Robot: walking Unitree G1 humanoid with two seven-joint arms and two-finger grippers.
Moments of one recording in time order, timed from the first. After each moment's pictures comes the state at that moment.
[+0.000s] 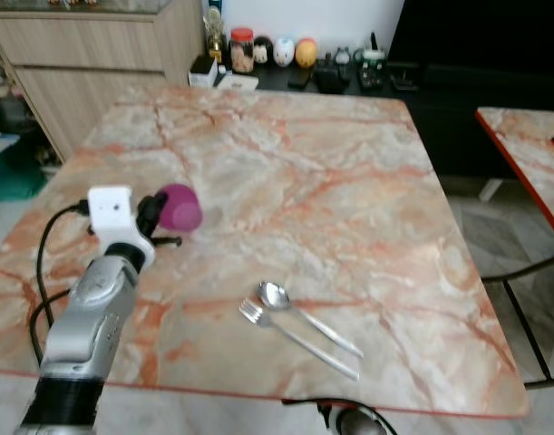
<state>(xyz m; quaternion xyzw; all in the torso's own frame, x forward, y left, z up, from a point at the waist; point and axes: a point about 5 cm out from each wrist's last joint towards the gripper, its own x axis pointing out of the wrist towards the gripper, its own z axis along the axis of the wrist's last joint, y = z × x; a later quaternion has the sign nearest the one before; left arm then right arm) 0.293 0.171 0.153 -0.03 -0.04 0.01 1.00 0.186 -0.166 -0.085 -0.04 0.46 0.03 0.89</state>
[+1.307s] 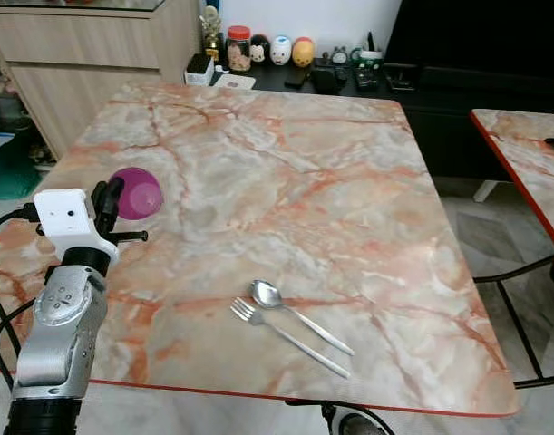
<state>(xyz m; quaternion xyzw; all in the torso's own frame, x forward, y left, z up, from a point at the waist) 0.293 0.175 0.180 0.00 -0.13 0.04 0.99 0.180 -0.170 -0.088 -0.03 0.48 0.00 0.88</state>
